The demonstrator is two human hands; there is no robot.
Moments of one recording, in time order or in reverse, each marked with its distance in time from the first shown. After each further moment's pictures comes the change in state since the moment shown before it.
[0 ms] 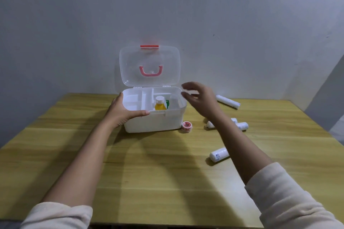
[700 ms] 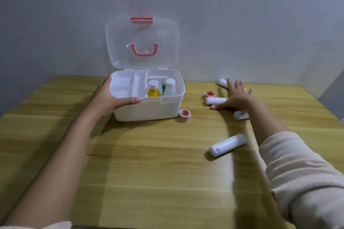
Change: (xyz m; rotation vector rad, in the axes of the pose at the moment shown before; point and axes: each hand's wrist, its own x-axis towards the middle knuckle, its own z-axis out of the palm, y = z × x) left_hand 0.004 -0.007 0.001 -0.009 0.015 0.061; right_hand 0.013 0.149 -0.056 -0.676 -0.469 0.561
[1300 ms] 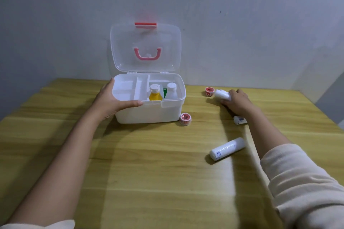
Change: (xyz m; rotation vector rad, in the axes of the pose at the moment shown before) left_hand 0.004 -0.002 -0.003 0.059 0.005 -0.087; right_hand -0.007 -0.001 0.004 0.105 0.203 0.023
